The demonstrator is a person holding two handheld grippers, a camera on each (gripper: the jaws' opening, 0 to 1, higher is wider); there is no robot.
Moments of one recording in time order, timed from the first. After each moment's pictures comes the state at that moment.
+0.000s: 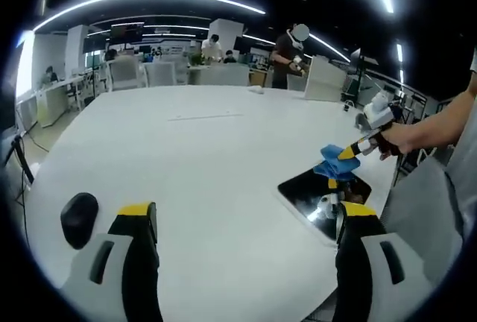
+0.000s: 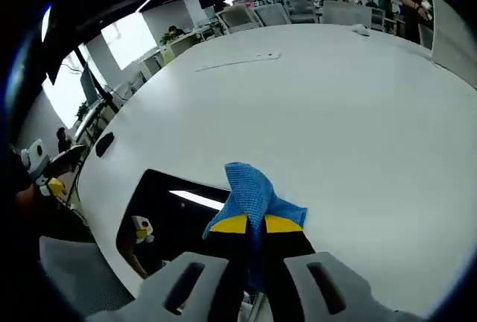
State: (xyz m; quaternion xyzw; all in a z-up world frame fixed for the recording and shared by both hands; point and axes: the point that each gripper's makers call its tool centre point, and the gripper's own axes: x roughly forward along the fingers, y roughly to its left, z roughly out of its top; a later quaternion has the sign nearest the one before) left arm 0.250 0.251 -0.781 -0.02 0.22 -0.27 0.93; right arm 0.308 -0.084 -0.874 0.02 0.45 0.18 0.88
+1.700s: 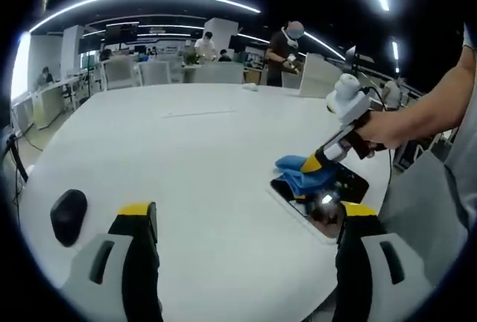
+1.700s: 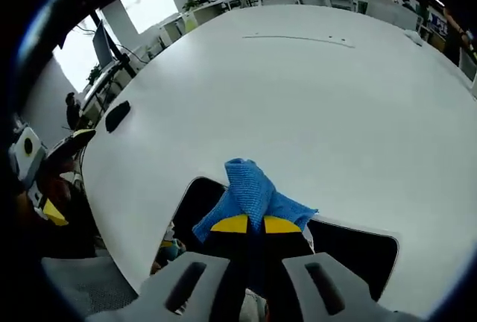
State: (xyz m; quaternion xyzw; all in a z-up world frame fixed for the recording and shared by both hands) left arm 0.244 0.231 -0.787 -0.02 0.23 -0.29 0.93; right arm 0.312 0.054 -0.880 -0.03 0.50 0.26 0.83
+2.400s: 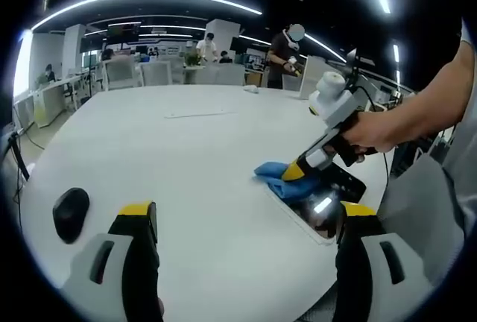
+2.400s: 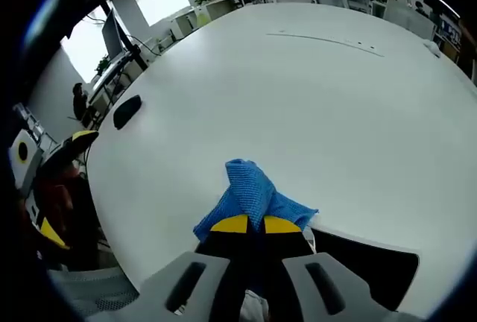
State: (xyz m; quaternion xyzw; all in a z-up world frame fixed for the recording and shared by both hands) left arm 0.237 0.234 -0.780 -0.02 0.22 -0.29 0.93; right arm 0.314 0.095 -0.881 -0.04 0.50 0.28 0.82
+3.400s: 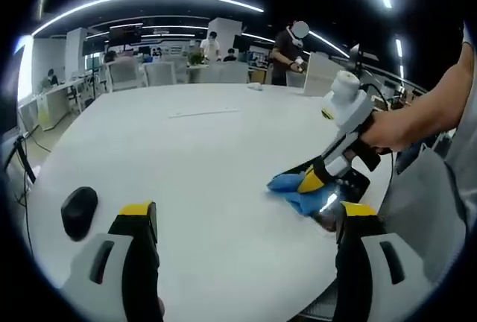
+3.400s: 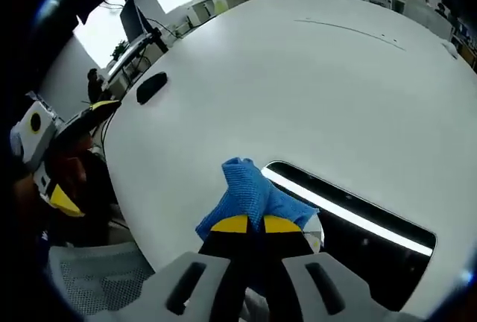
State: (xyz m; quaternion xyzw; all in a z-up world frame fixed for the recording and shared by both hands) left arm 0.231 0.238 -0.779 -0.01 0.23 -0.27 0.93; right arm 0.259 0.108 -0.880 -0.06 0.52 0.34 0.78
